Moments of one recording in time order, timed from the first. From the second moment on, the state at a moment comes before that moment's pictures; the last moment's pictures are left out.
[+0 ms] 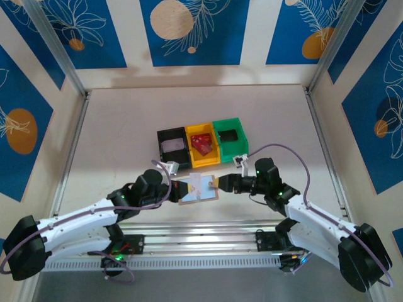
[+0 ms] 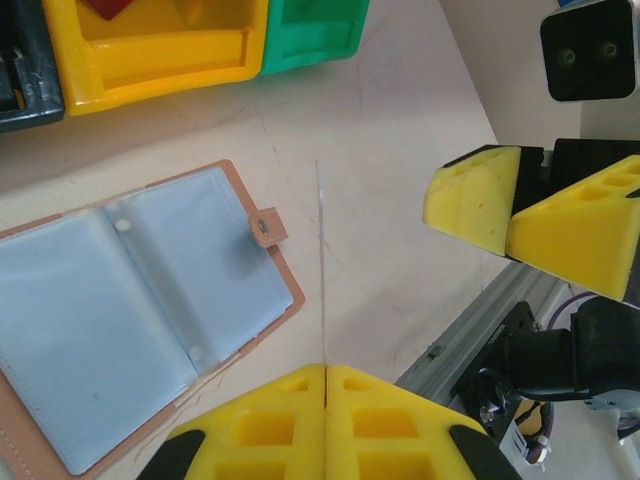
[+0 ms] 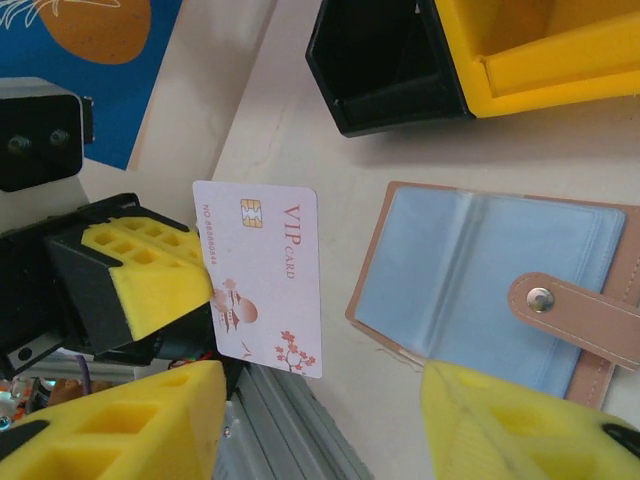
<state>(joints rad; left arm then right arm) -0.93 0.92 0.43 -0.02 0.14 -0.81 0.56 0.88 0.30 0.13 -0.63 0.74</state>
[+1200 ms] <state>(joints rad) -0.93 0.97 0.45 0.17 0.25 -0.90 0.66 0.98 0.28 0.26 -0.69 0.75</state>
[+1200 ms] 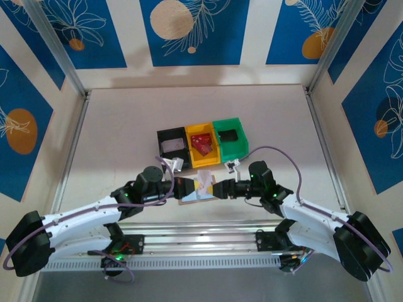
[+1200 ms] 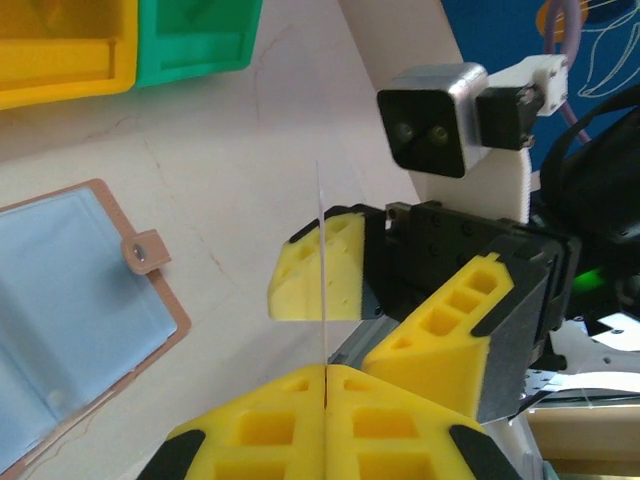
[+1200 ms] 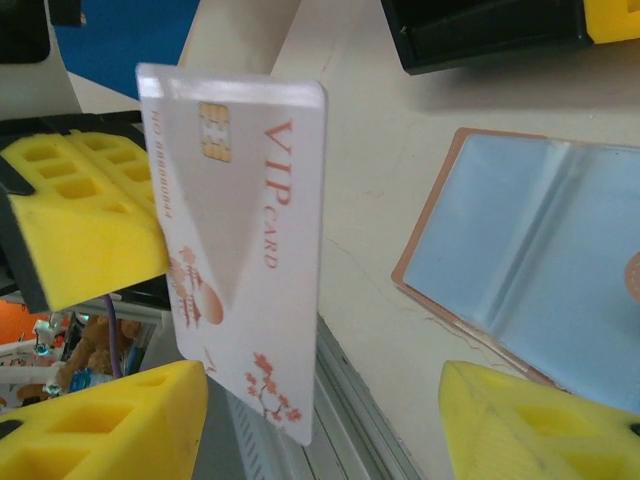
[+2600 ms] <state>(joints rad) -0.92 0.94 0.42 0.16 0.23 -0.90 0.67 0.91 0.29 0.28 -0.68 0.72</state>
